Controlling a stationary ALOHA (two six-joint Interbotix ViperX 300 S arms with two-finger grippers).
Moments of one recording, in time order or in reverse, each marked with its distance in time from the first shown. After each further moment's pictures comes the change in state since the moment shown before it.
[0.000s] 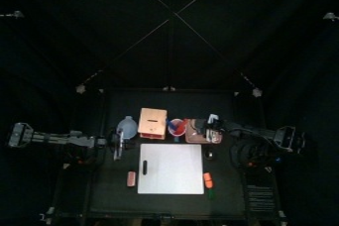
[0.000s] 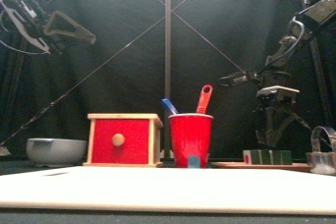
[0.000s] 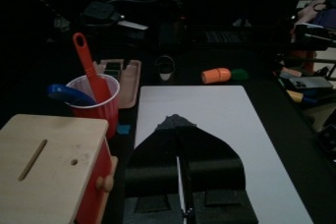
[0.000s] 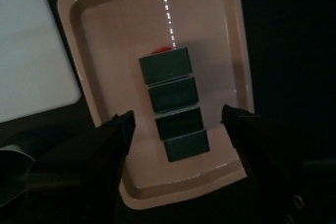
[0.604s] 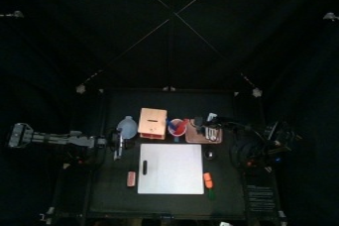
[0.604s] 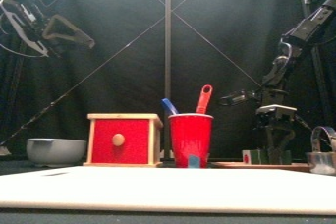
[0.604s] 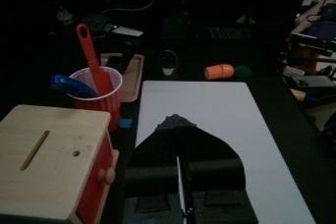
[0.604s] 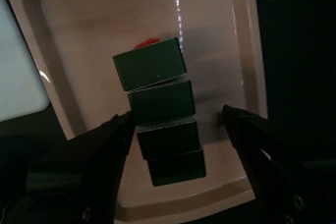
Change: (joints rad) left arm 0.017 0.002 0.009 -0.014 0.002 -0.002; right arm -0.041 0.123 0.014 0.052 -0.092 -0.066
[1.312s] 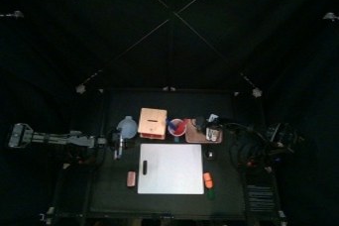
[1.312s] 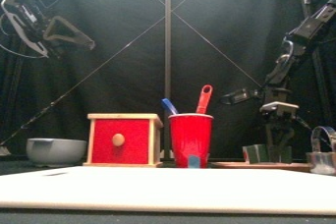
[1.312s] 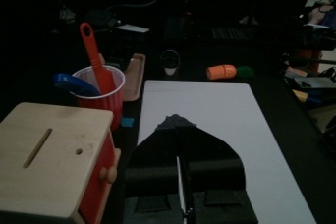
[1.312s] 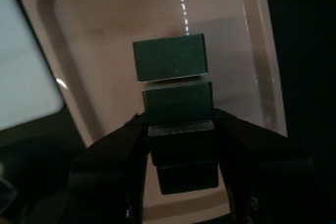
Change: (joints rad) left arm 0.003 0.000 0.000 -0.015 0.002 0.002; right arm 0.008 -0.166 0.017 0.138 0.097 0.075
